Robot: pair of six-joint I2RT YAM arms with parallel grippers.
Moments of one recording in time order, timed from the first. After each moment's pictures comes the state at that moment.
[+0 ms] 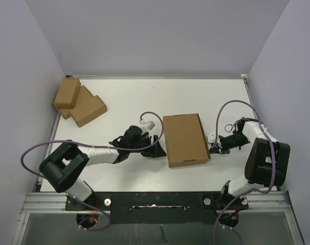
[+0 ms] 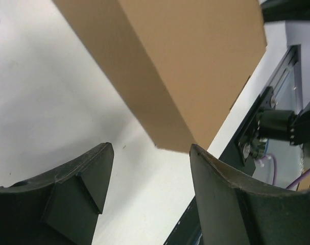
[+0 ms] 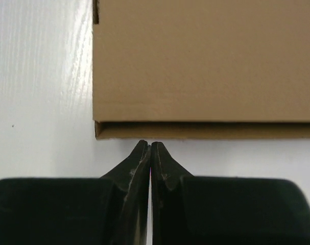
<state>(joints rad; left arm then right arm) -0.77 1.54 0.62 0.32 0.39 -0.70 -0.27 1.52 0.90 -1.20 -0.79 -2.07</state>
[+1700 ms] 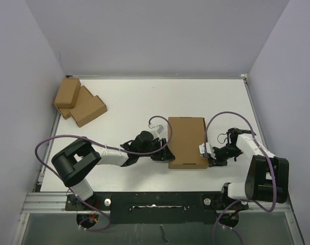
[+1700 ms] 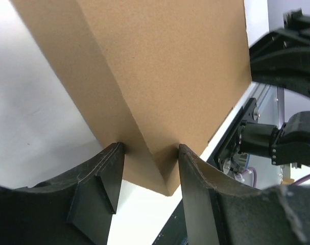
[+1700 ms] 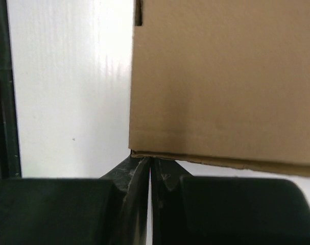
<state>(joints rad) -0.92 1.67 0.67 0.47 0.28 -0.89 -0.16 1.37 0.69 -1.08 -0.66 -1.81</state>
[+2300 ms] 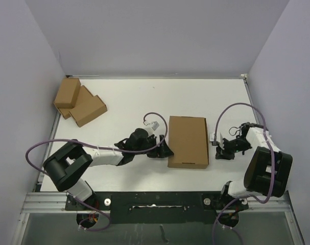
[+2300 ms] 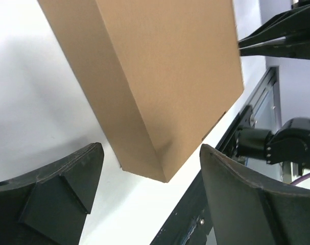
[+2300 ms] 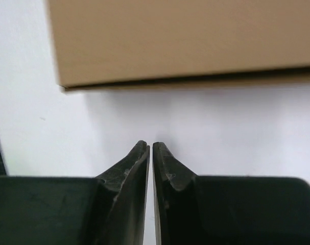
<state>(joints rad) -0.89 1.61 0.64 0.44 0.26 -0.88 -0.26 1.39 0.76 -1.13 -0.66 -1.76</state>
